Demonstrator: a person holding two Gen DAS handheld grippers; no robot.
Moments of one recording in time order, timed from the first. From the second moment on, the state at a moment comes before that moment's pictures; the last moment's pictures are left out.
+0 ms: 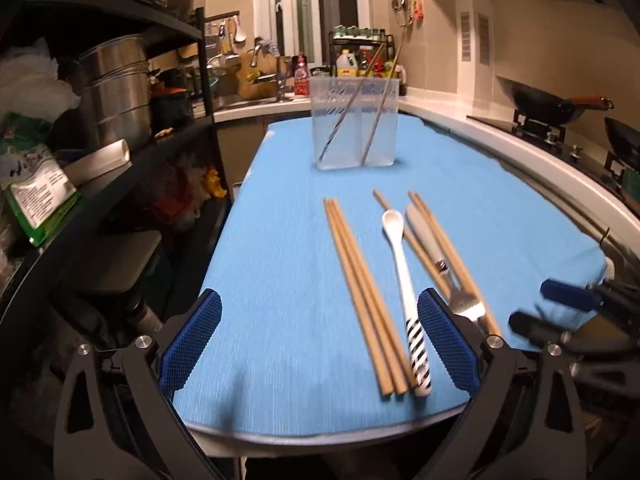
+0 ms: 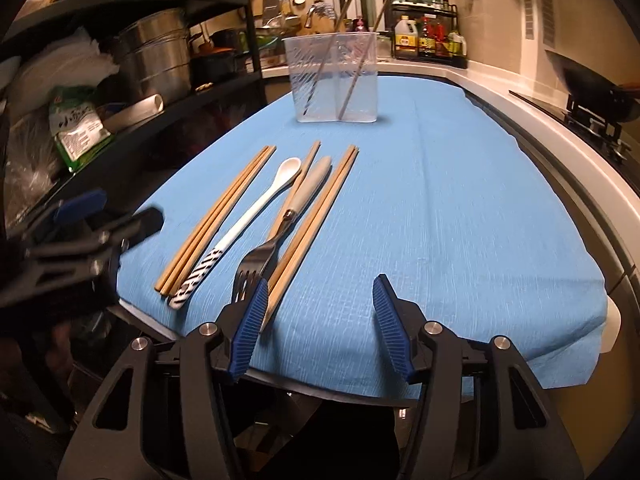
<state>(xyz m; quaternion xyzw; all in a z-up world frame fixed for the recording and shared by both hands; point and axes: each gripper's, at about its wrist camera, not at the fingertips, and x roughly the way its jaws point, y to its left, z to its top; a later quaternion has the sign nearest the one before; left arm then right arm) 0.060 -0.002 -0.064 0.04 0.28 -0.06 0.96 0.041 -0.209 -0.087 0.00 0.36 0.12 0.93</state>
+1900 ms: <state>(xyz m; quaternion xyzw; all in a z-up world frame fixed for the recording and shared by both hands) 0.065 -0.013 -0.096 0.11 0.30 -0.05 0.94 0.049 -0.248 -0.097 -0.01 0.38 0.05 0.92</state>
